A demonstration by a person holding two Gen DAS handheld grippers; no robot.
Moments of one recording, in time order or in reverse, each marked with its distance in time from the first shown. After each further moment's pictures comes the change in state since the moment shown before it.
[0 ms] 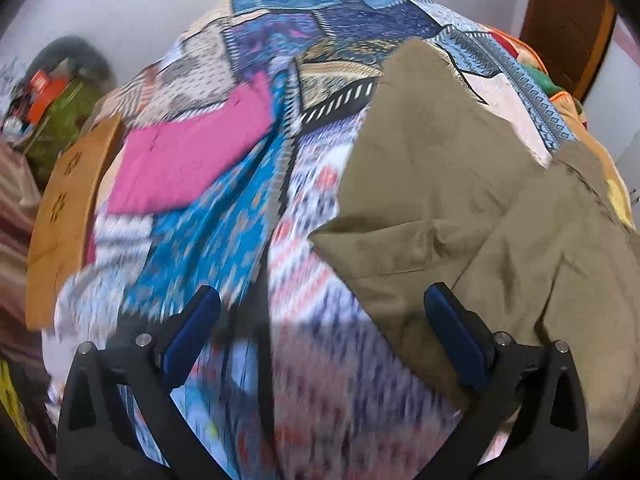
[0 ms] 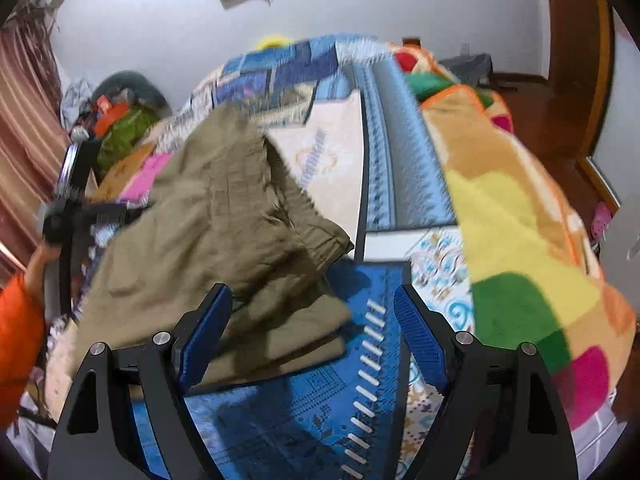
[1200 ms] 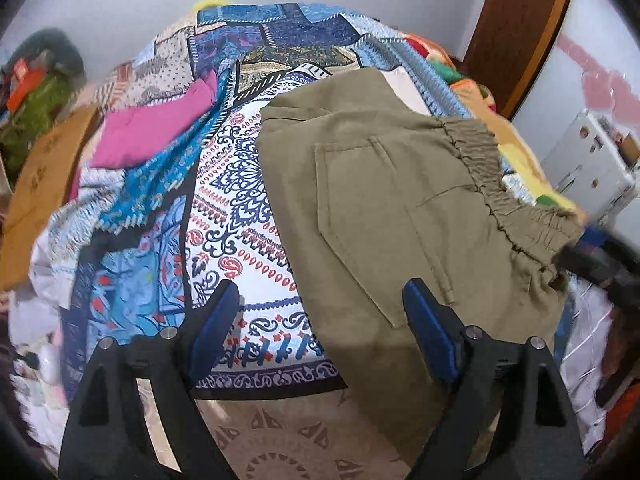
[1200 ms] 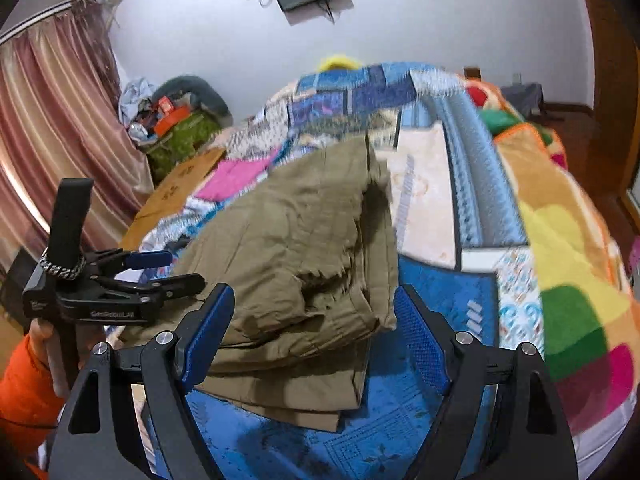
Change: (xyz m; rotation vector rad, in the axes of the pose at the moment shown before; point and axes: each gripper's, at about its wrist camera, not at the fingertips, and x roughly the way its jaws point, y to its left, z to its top) left arm -0.090 -0.032 -0.077 0.018 -0.039 -0.214; right arm -0.014 0.060 -0.015 -0.091 -0.035 0.169
